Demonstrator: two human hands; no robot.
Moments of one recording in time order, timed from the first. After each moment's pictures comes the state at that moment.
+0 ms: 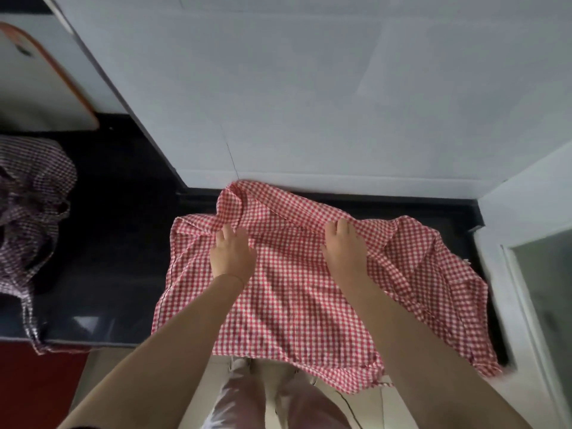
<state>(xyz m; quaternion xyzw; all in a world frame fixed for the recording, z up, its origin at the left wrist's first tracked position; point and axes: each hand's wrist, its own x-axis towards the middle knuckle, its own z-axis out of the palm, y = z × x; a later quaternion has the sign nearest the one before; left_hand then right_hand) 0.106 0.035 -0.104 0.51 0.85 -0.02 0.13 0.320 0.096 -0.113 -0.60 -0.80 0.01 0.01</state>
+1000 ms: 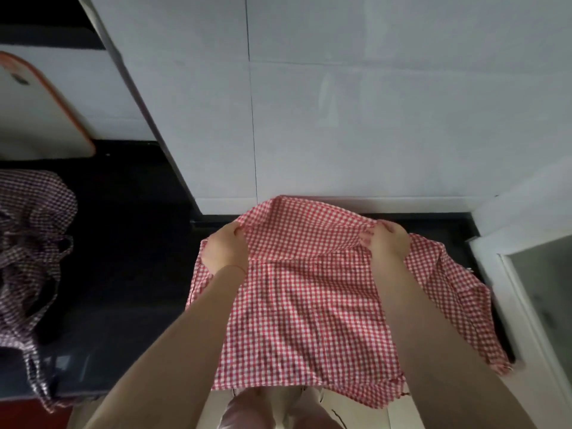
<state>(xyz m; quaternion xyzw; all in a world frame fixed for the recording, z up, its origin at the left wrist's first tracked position) 0.027 0.081 -0.063 0.39 0.88 0.19 0.20 0.300 0.145 -0.055 -0.75 -0.23 0.41 0.46</state>
